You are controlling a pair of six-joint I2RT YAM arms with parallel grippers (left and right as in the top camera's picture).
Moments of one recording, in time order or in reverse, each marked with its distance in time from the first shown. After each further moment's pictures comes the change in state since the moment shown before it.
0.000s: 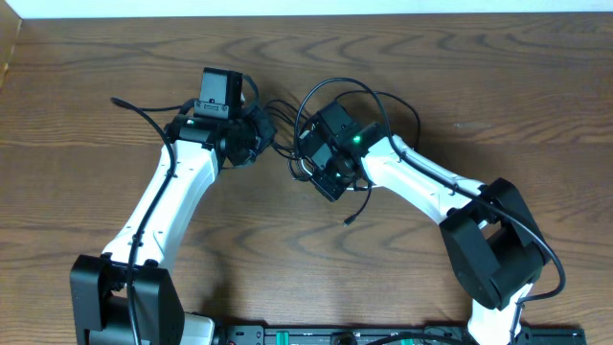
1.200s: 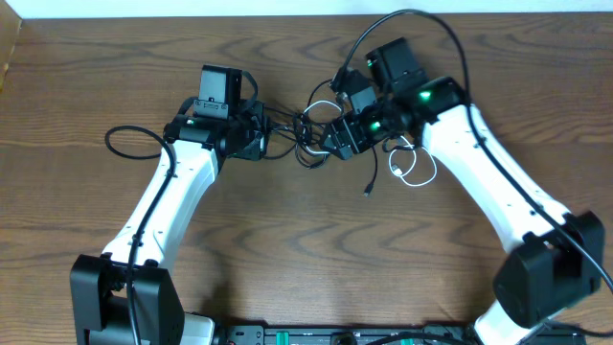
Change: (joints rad) left arm 0.000 0.000 0.000 0.063 -0.038 -0.780; right arm -0.191 -0.169 0.200 -0.178 -0.210 0.172
